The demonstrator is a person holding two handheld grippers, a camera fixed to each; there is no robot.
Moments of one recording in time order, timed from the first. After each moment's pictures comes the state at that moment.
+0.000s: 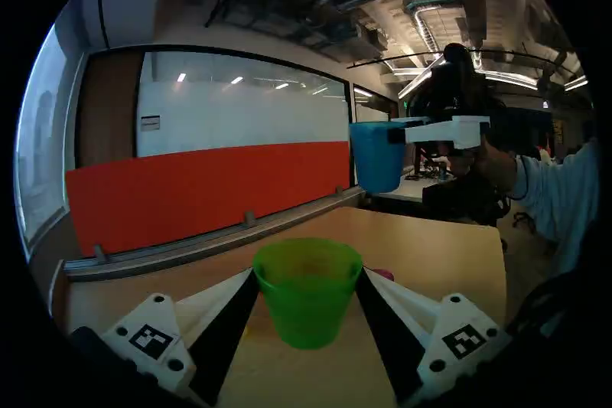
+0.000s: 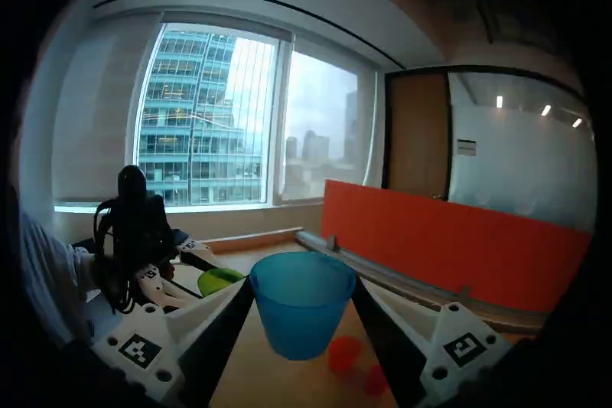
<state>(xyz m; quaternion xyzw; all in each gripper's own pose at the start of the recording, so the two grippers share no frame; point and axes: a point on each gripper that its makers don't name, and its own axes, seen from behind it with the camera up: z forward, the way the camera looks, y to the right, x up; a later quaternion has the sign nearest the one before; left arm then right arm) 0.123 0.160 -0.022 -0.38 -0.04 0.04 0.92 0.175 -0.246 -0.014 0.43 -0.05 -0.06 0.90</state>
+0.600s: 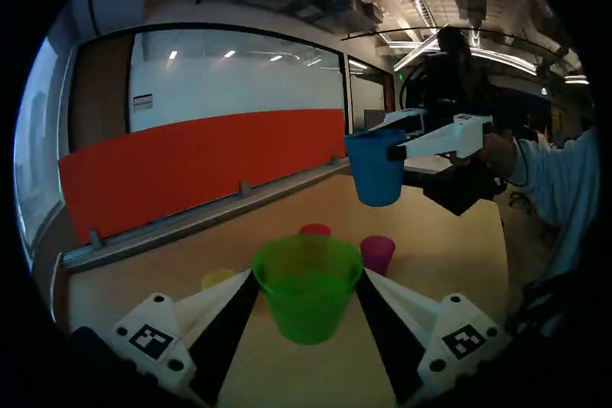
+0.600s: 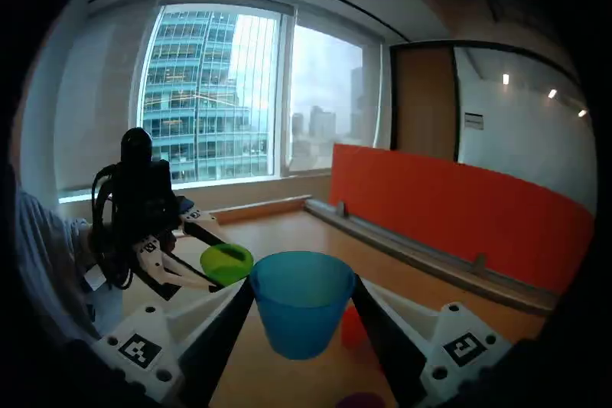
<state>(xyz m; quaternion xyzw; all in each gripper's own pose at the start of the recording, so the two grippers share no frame) 0.076 0.157 -0.018 -0.39 -0.10 0.07 0.91 0.101 -0.247 -0.016 0.45 -0.11 -0.07 0.88</state>
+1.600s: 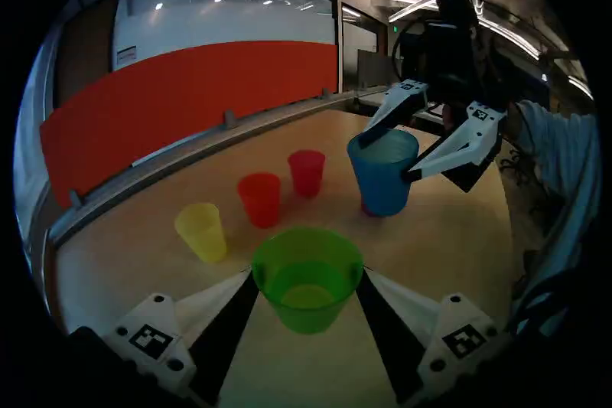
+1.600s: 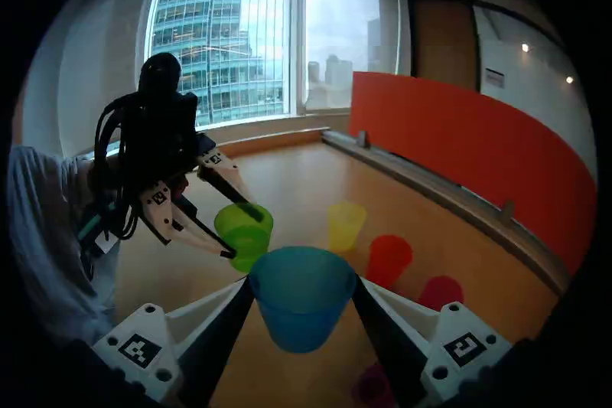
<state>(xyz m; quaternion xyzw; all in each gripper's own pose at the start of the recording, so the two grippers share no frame) -0.022 0.161 -0.015 -0.40 -0.23 0.11 0.88 -0.024 -0.248 -0.023 0.47 -0.23 -0.13 0.85</state>
